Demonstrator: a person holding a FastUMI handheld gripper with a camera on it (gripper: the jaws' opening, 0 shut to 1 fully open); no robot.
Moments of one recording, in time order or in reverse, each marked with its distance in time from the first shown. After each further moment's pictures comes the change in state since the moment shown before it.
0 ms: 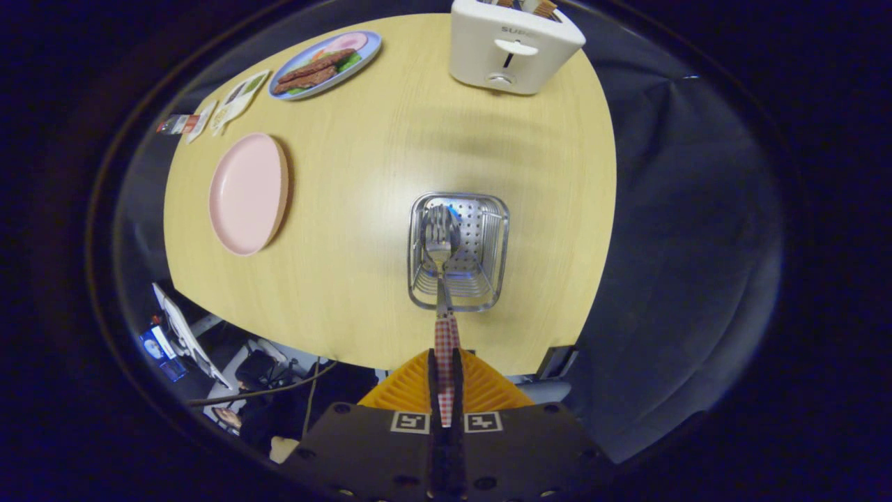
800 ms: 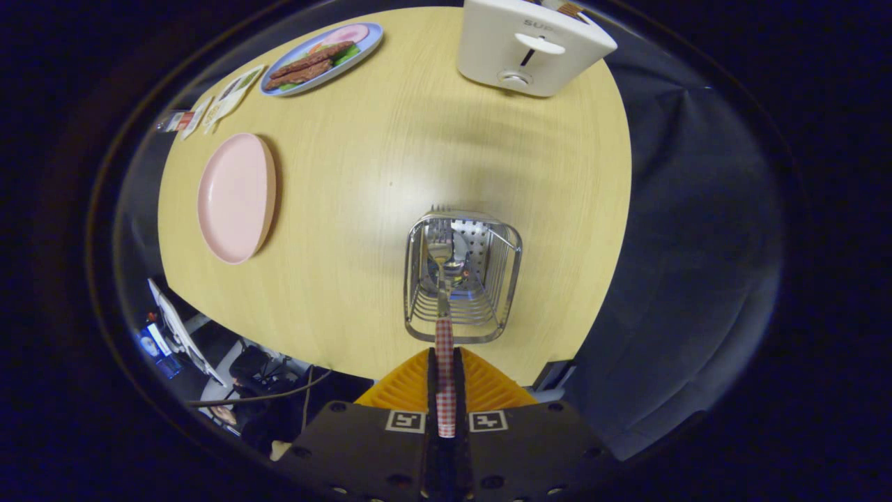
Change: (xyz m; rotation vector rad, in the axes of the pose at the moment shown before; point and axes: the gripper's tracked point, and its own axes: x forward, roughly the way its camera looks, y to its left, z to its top) arm 0.016 0.001 0.022 -0.030 0.010 -0.016
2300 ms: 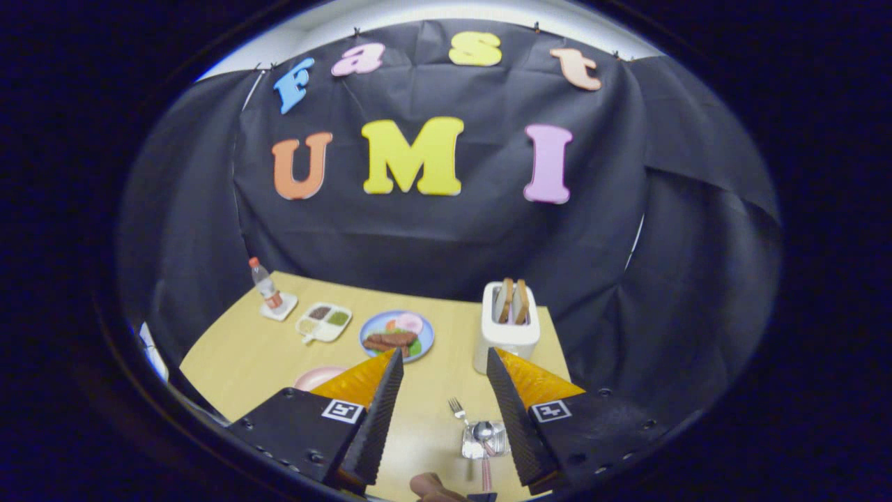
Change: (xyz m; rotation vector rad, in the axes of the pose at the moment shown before) arm -0.276 0.065 -0.007 0.029 -1.453 0.024
